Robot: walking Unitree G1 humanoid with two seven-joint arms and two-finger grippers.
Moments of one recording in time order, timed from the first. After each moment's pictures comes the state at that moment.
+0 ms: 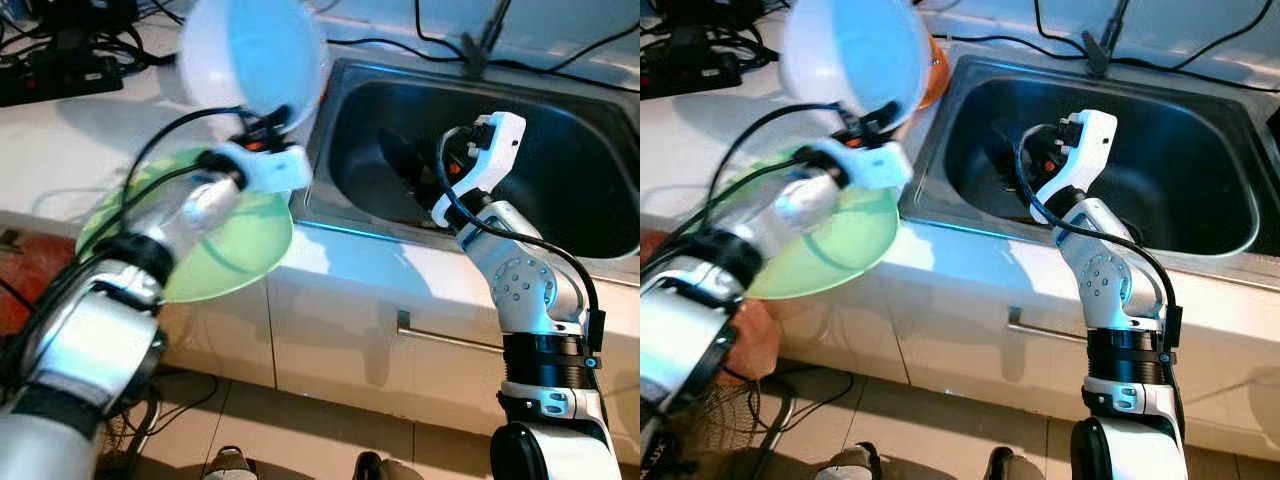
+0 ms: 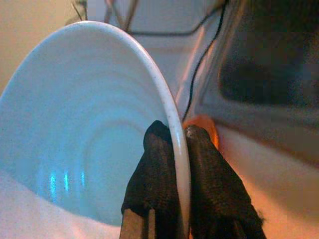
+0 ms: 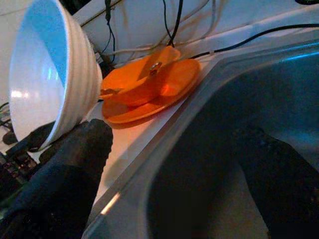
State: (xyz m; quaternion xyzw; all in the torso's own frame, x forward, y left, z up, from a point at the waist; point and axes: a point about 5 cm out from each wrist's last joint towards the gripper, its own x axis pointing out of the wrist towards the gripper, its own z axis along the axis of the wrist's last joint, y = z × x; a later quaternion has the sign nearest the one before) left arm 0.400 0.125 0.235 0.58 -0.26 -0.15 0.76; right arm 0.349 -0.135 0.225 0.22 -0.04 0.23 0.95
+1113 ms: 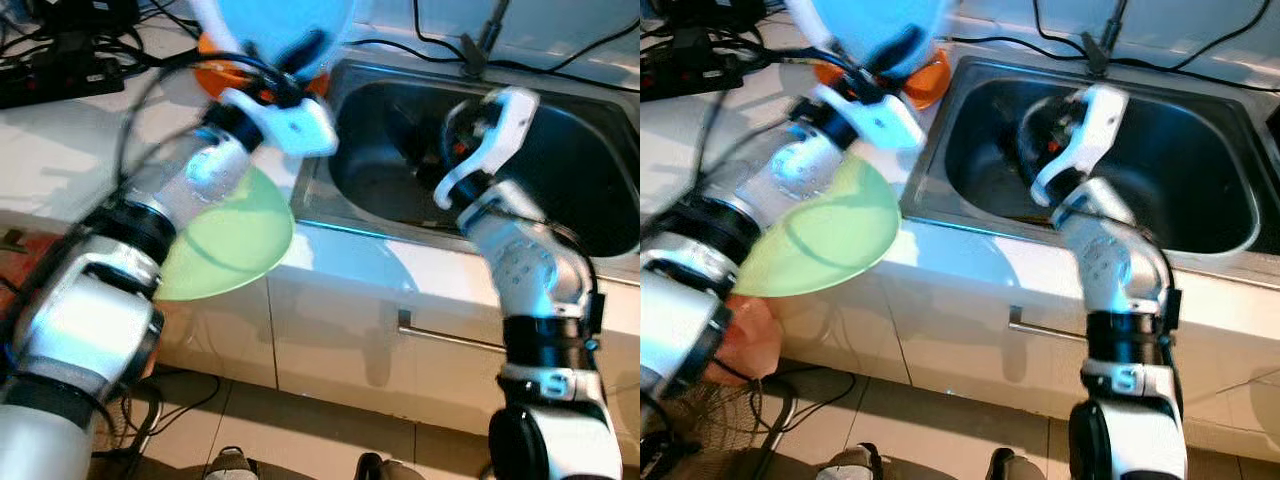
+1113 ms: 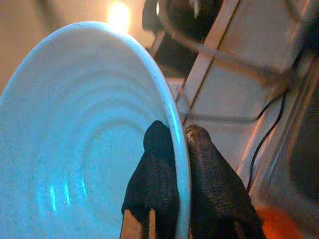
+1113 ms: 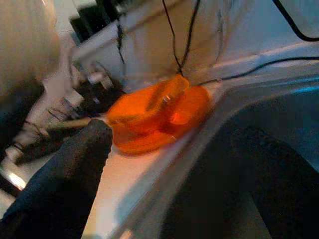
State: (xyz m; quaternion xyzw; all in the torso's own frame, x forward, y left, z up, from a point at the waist) left arm 0.383 0.094 0.290 0.52 -0.43 -0.17 0.72; right arm 0.357 -0.138 0.250 0.25 -0.08 0.24 0.94
